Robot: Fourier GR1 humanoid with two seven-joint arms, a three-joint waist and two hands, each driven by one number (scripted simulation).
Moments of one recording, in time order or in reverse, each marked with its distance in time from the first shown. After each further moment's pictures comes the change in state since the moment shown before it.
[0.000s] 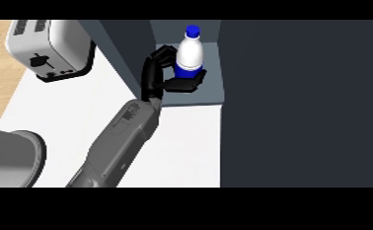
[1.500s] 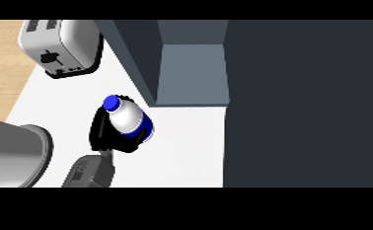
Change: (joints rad) left arm 0.521 0.041 0.245 -0.288 -0.055 -0.614 -0.195; right arm 0.045 0.048 0.049 -0.012 0.086 0.001 -0.043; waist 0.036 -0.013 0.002
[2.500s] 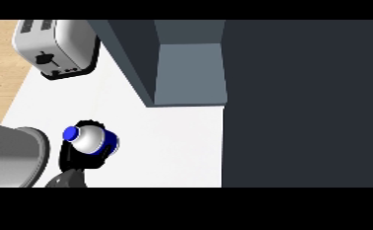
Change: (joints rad) left arm -0.050 0.137 0.214 0.539 0.064 -0.252 -0.304; right arm -0.023 0.009 0.030 -0.010 0.041 -0.018 0.016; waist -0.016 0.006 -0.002
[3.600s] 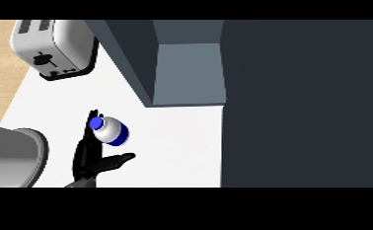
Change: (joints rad) left arm 0.121 -0.081 -0.086 -0.203 -0.079 0.280 0.135; right arm -0.084 0.015 0.064 -0.005 0.062 -0.041 0.064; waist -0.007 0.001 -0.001
